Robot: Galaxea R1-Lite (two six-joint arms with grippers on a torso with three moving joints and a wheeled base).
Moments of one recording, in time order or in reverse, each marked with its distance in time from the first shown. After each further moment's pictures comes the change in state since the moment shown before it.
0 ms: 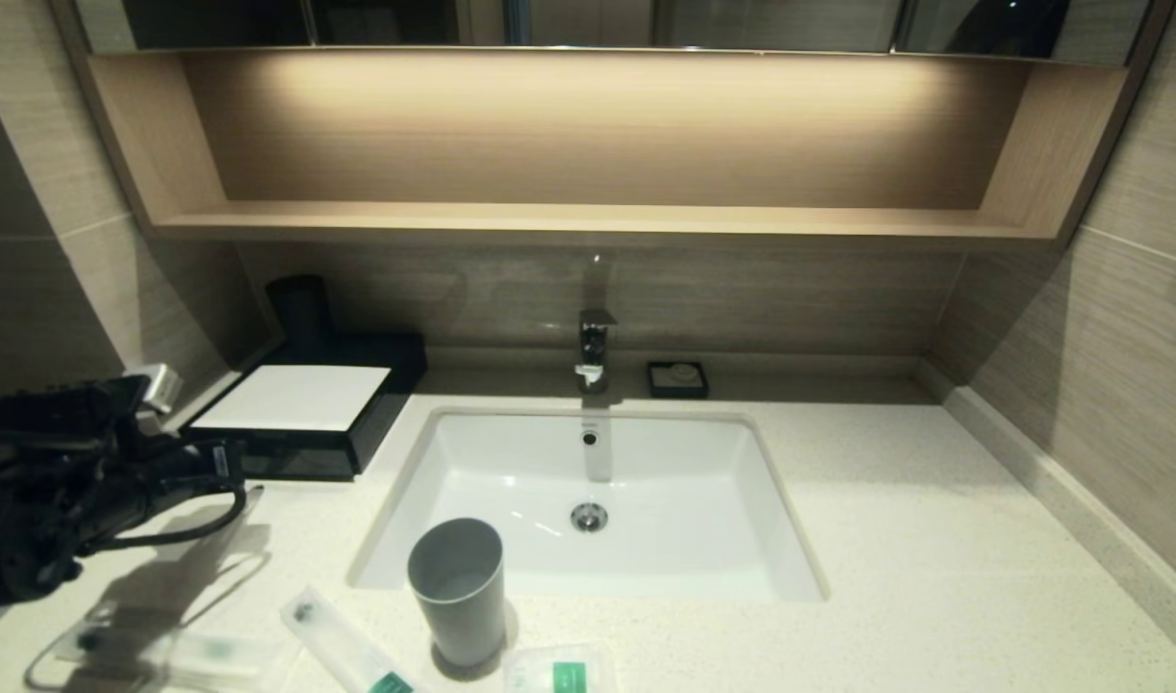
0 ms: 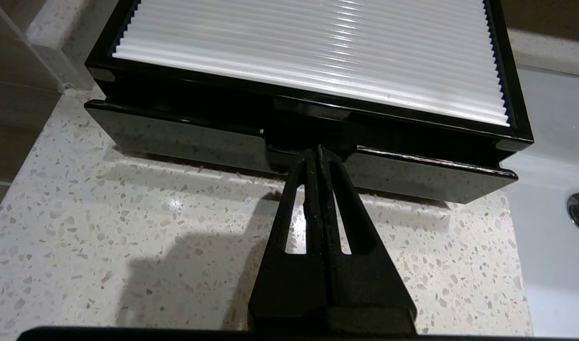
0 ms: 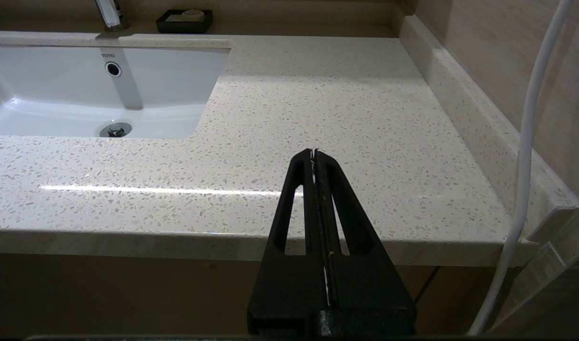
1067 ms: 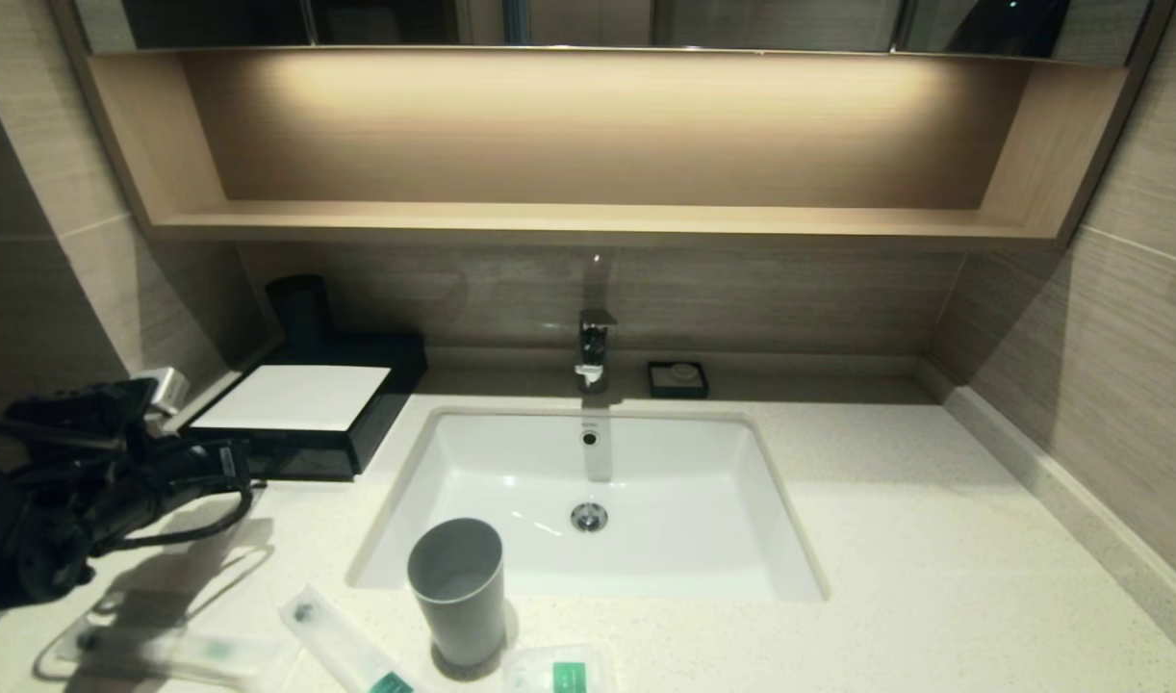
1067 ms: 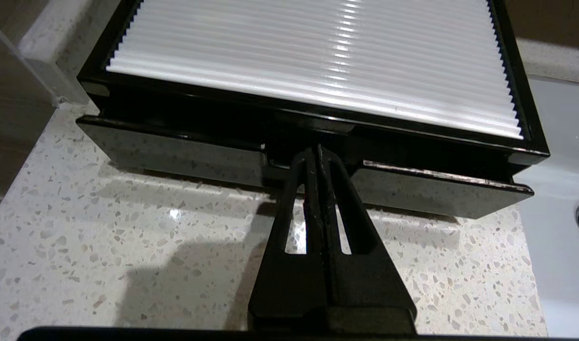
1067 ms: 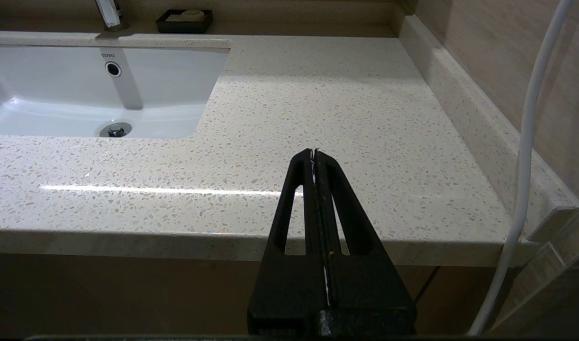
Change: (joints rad) left arm -0.002 0.050 -0.004 -0.080 -0.003 -0.001; right arm 0.000 0.000 0.000 0.000 0.000 0.000
